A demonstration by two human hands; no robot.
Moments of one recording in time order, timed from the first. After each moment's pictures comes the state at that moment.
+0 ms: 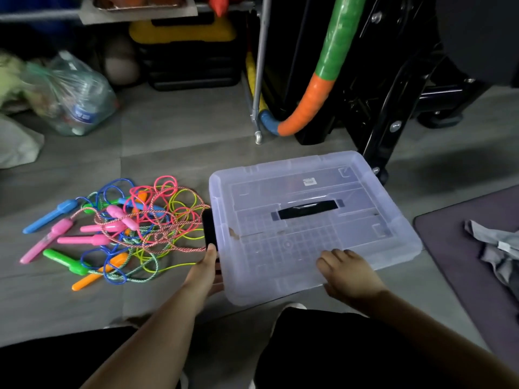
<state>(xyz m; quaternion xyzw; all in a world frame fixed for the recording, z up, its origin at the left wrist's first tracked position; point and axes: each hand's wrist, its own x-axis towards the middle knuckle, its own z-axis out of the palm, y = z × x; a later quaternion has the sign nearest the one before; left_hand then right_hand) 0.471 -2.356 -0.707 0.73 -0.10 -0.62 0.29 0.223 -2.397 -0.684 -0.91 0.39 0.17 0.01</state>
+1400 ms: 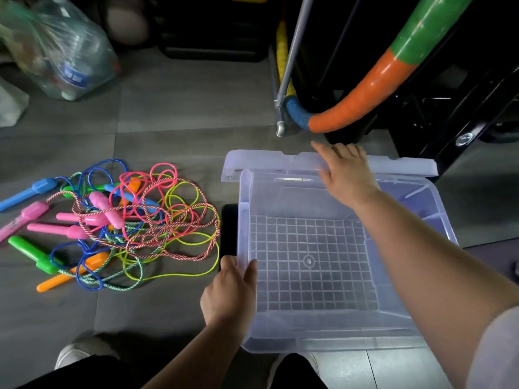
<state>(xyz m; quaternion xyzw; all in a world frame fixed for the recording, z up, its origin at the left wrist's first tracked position) 0.436 -2.411 -0.742 0.86 -0.34 -0.37 0.11 0.311 -2.608 -0.702 -0.86 0.51 0.05 0.05</state>
